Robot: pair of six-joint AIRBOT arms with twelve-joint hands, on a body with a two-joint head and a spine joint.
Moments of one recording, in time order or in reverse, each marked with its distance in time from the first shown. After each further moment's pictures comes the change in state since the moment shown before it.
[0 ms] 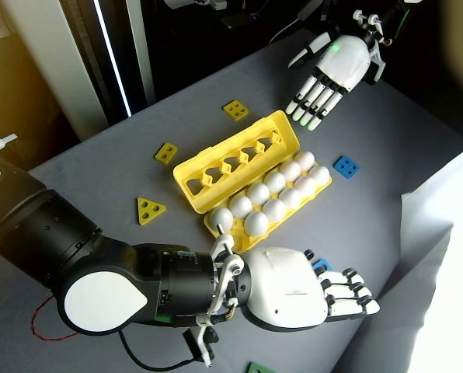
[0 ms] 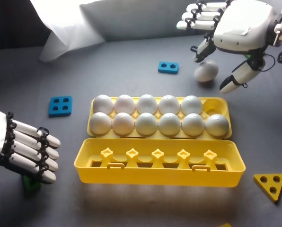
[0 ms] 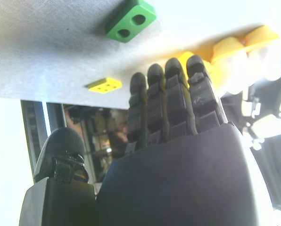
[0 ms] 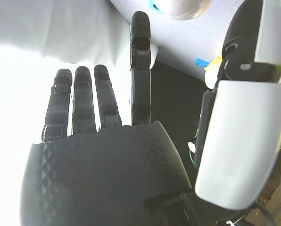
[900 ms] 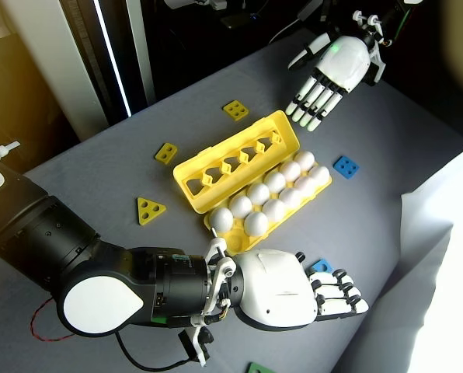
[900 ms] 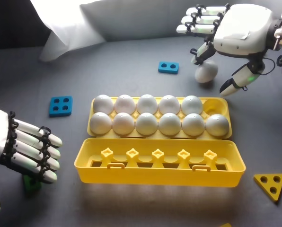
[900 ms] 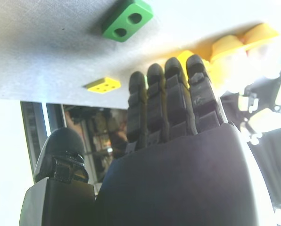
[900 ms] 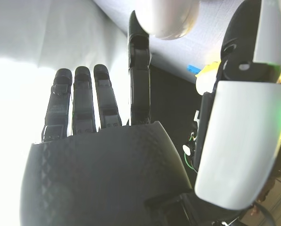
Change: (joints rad) left arm -0.007 -0.004 0.000 0.001 0.002 0.006; right arm -0.026 -0.014 0.020 0.014 0.032 -0.006
